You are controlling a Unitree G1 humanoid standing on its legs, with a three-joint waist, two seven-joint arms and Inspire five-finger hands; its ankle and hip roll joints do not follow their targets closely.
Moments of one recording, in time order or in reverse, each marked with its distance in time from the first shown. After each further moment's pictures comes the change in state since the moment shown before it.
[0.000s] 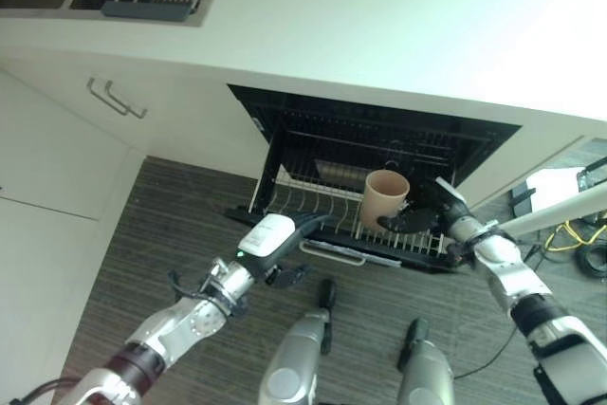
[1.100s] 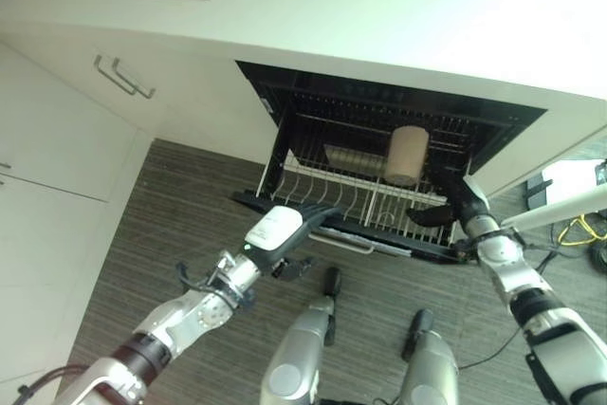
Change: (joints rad) left arm -0.055 -0.008 -0.041 0.004 0.014 0.023 0.030; right arm -0.030 0.031 -0.034 0.118 -0.149 -0.033 -0.208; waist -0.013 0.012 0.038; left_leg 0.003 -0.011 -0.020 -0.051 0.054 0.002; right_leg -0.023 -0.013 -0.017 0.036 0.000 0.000
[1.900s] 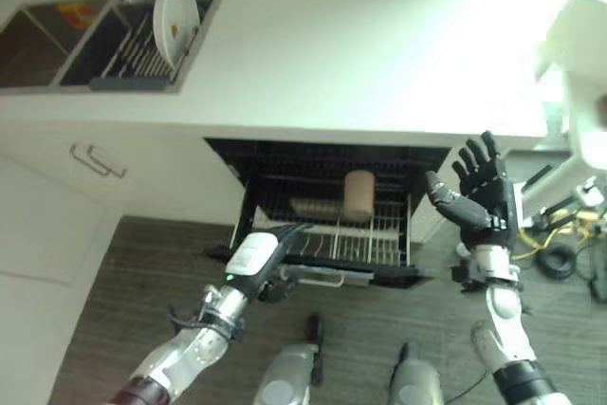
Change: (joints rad) left arm 0.236 -0.090 0.134 0.049 0.043 0.090 0.129; right arm 0.477 0.198 -0.206 -0.670 0.399 -0.357 -0.087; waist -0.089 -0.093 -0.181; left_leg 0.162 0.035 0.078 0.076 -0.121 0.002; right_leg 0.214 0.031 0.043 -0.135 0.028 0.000
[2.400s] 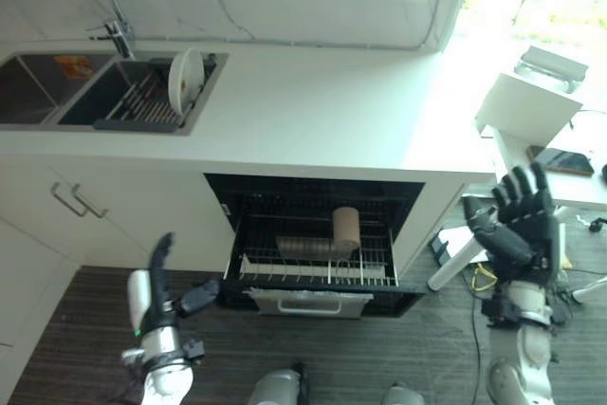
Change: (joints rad) left arm 0.306 -0.265 0.534 -0.042 -0.614 0.021 0.084; right arm 0.235 0.088 -0.145 -0.130 0.017 0.082 0.145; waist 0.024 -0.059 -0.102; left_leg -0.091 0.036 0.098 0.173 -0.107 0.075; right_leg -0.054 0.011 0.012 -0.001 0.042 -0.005
